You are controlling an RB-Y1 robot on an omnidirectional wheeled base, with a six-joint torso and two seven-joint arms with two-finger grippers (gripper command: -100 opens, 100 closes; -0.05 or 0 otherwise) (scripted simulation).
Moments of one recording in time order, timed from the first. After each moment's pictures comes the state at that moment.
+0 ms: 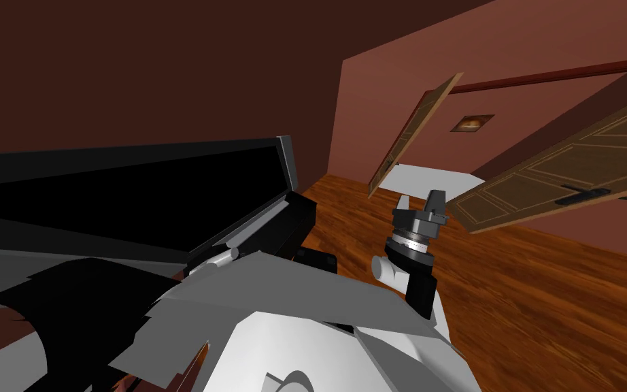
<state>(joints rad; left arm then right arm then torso) 0.29 0.66 -0.01 -0.77 1.01 0.68 0.25 0.50 0.01 -0.04 -2.36 0.02 -0.44 0.01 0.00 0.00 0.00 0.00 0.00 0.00</state>
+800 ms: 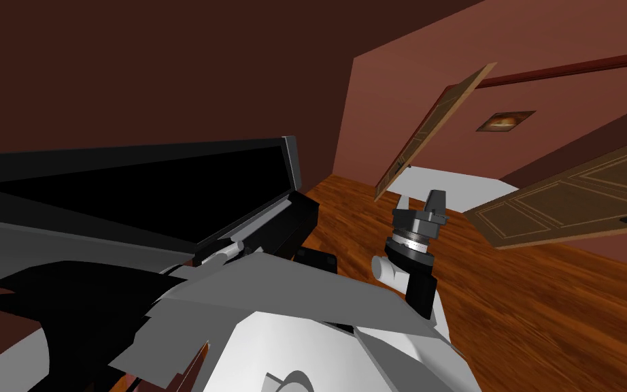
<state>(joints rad) 0.12 0.62 0.07 -0.58 0.94 0.68 0.10 0.50 0.01 -0.04 -2.36 0.02 -0.44 0.01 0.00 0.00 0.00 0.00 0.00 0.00</state>
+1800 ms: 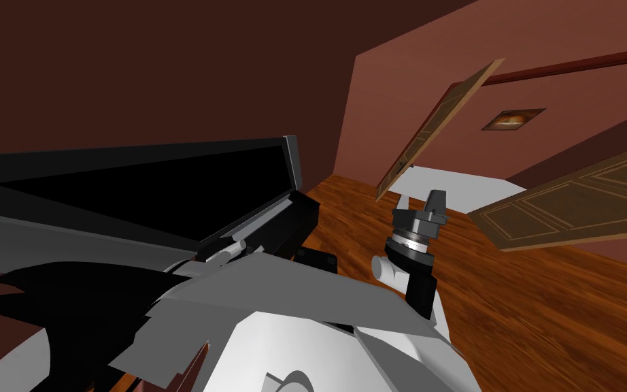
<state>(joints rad) 0.07 0.60 0.08 -0.50 0.92 0.67 0.05 0.50 0.01 -0.04 -2.36 0.02 -0.44 0.01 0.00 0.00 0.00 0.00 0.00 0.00</state>
